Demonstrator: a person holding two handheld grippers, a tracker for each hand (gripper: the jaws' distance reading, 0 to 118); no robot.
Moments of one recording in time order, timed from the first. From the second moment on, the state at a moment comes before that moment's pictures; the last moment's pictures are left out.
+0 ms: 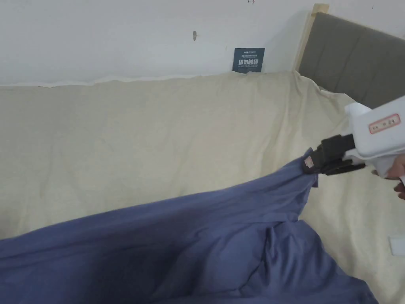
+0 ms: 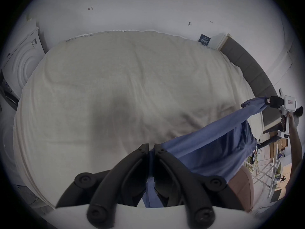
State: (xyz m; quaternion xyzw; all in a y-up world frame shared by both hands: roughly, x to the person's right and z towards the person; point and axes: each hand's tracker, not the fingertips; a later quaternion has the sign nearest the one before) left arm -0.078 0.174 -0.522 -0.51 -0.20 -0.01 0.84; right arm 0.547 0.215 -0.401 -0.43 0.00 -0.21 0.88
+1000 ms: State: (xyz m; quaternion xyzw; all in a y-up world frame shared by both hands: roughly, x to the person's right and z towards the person) left arm -0.120 0.134 -0.362 -0.42 -0.17 0.06 0.89; right arm 0.483 0.148 -0.222 -0.30 -0.17 -0.17 0.92
